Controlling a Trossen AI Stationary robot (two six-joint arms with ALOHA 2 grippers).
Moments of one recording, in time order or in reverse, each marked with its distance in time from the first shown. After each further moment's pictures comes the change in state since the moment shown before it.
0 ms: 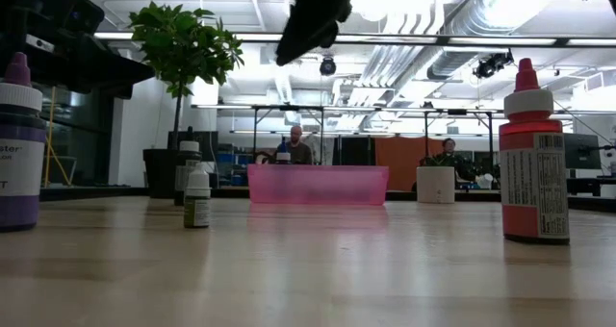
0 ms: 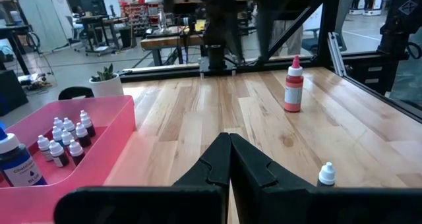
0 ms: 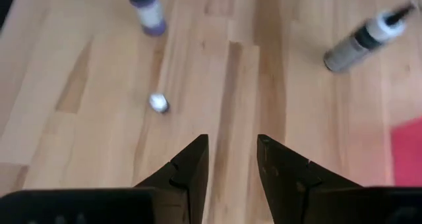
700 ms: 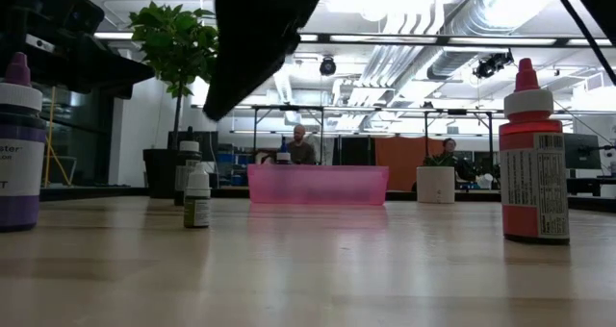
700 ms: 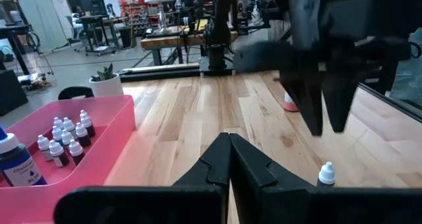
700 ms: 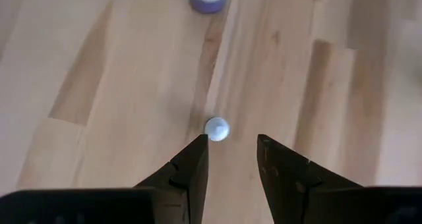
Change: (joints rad) left arm 0.000 0.000 0.000 0.000 0.001 0.000; right arm 0.152 0.369 0.333 -0.090 0.078 -0.002
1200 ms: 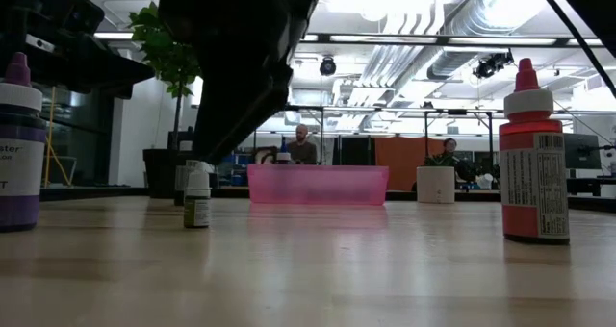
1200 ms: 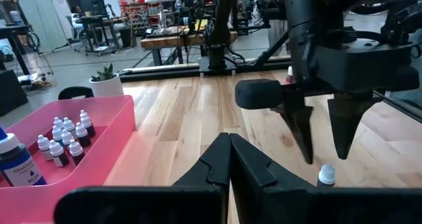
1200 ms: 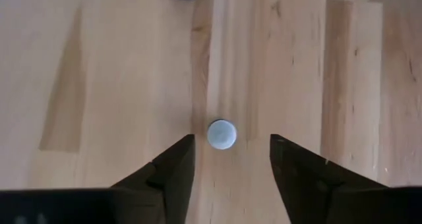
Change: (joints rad) left arm 0.000 0.000 0.000 0.000 0.000 0.000; right arm -0.008 0.079 0.014 0.018 -0.040 0.197
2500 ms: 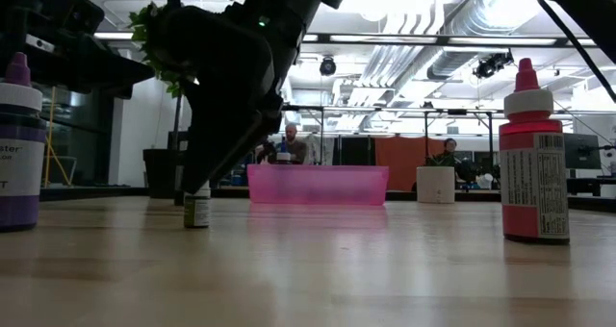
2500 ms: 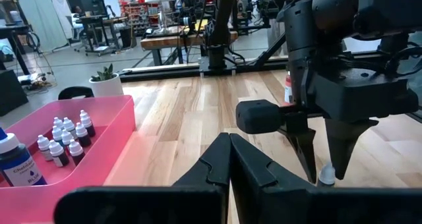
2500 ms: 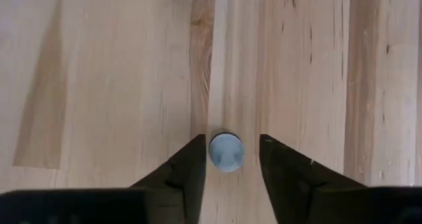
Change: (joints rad) left arm 0.000 0.000 0.000 0.000 0.000 0.000; right arm -0.007 0.052 -0.002 0.052 -0.013 0.015
